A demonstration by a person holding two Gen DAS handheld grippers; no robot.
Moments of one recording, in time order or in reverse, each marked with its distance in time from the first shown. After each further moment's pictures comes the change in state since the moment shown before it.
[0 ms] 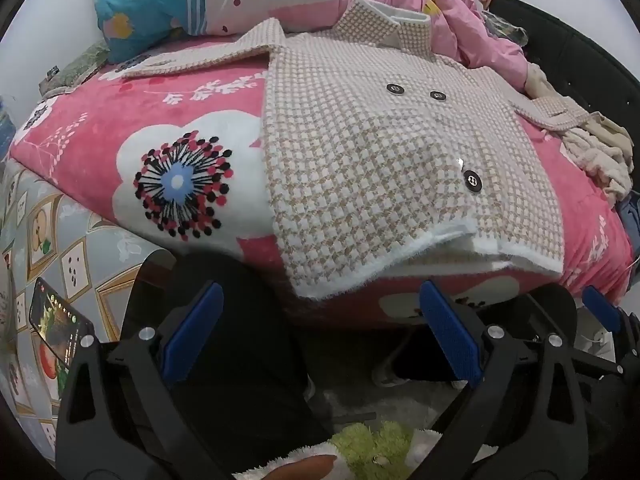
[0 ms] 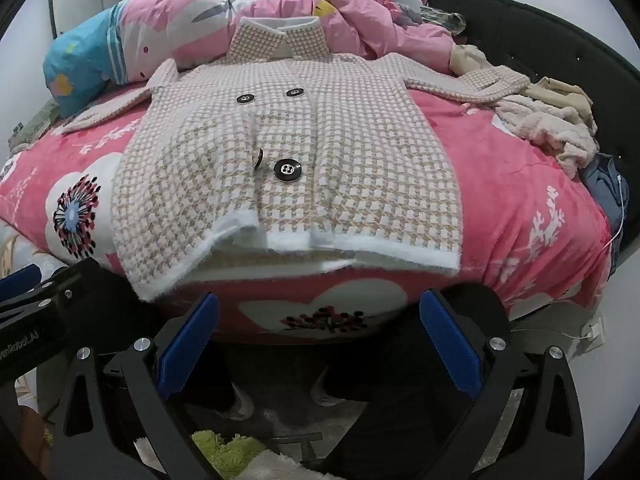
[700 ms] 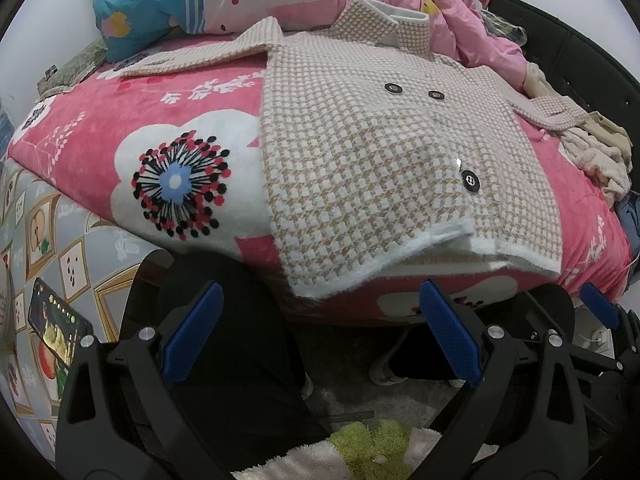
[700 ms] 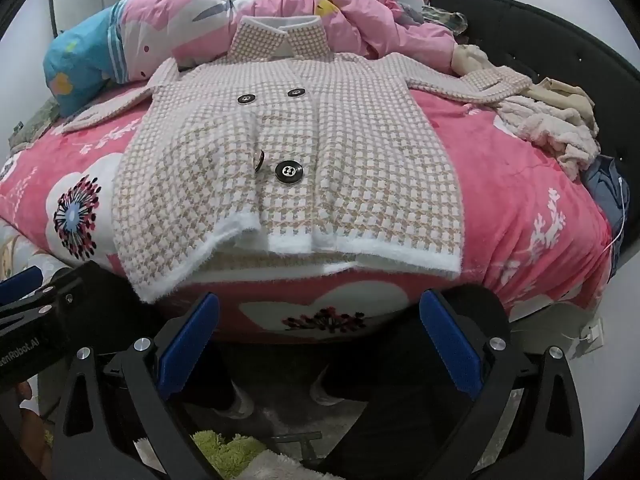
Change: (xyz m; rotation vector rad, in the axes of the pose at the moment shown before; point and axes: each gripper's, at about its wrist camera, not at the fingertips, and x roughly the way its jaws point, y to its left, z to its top) left arm 0.003 -0.002 -0.002 -0.001 0.012 -0.013; right arm 0.001 0.000 0.003 0.000 0.013 0.009
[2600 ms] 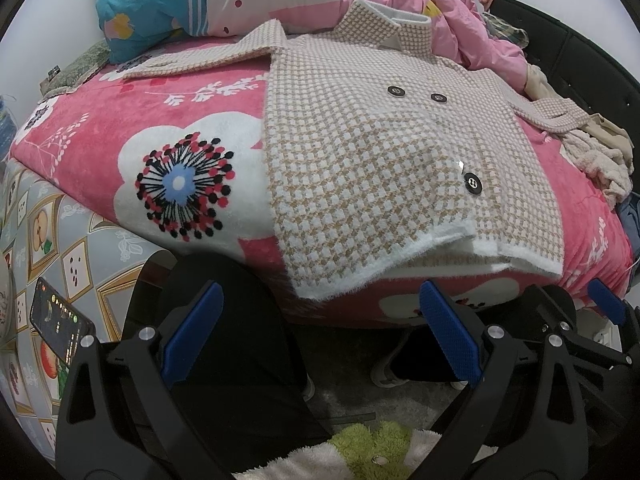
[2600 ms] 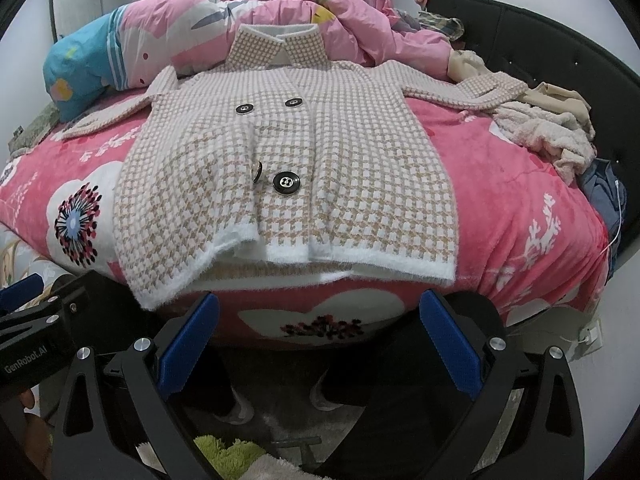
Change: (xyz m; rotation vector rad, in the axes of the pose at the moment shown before) left arm -0.005 0.001 0.000 -0.003 -0.008 0.006; right arm -0.005 -0.001 0.005 0.002 -0.021 -0.004
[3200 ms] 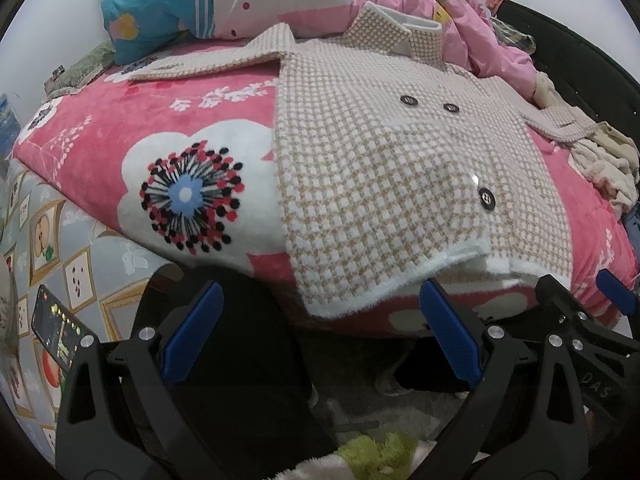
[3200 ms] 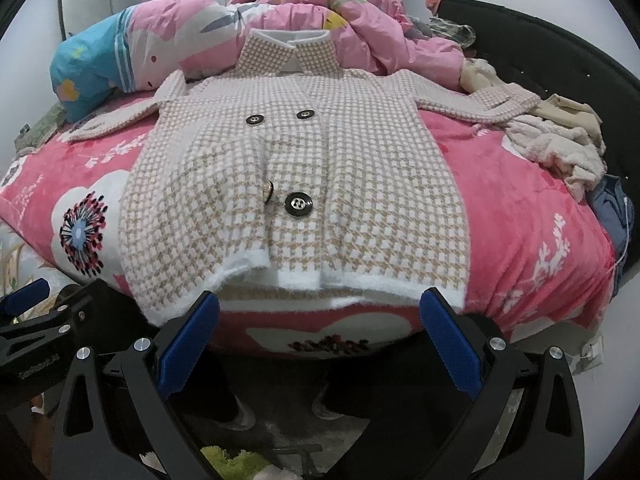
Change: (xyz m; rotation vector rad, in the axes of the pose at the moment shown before) left arm 0.010 0.010 0.015 -0.015 -0.022 0.023; right arm 0.005 0.007 0.022 -0.034 -0.019 0.019
